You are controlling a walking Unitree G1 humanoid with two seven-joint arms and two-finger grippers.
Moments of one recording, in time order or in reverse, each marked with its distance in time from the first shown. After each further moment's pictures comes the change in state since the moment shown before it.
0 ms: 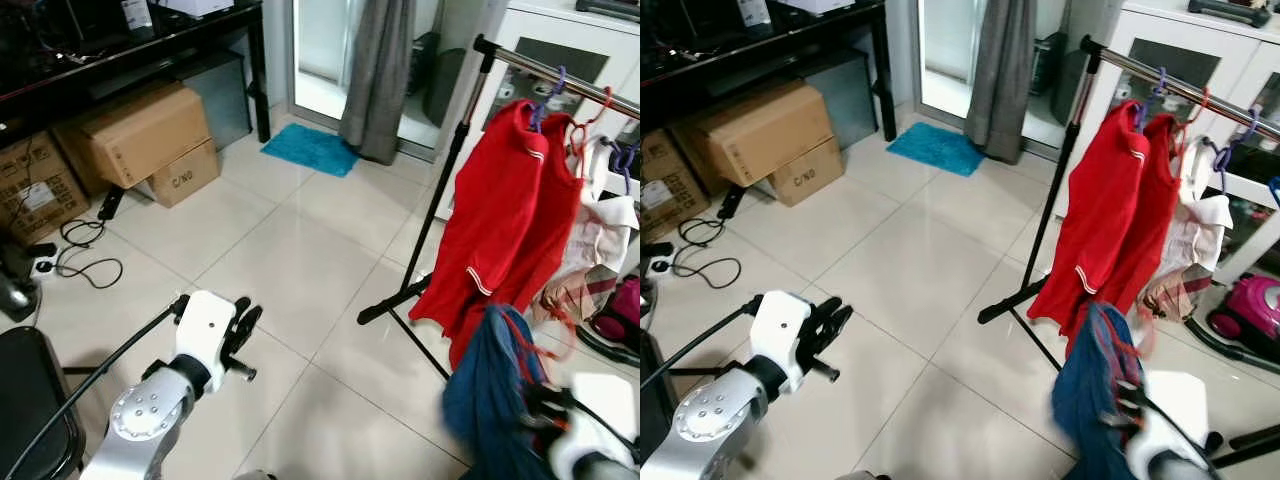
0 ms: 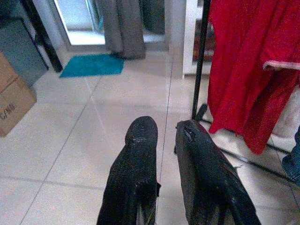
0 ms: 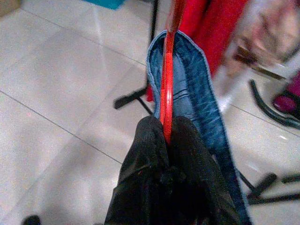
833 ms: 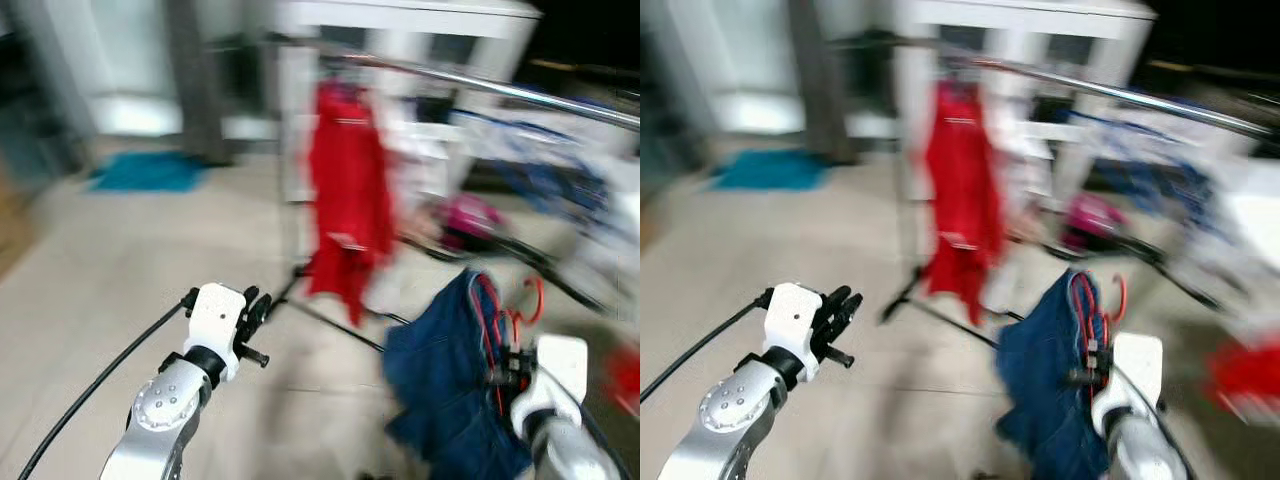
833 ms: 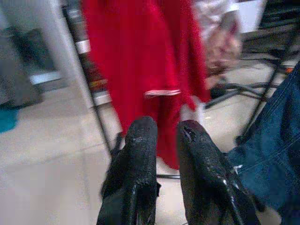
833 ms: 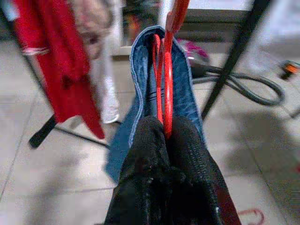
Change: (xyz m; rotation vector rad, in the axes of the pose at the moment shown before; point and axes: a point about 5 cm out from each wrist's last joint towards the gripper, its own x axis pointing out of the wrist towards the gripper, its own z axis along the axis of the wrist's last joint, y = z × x) left arm 0.013 -0.004 0.000 -0.030 -0.041 0.037; right arm 0.032 0.022 0.022 0.057 -0.101 -0.078
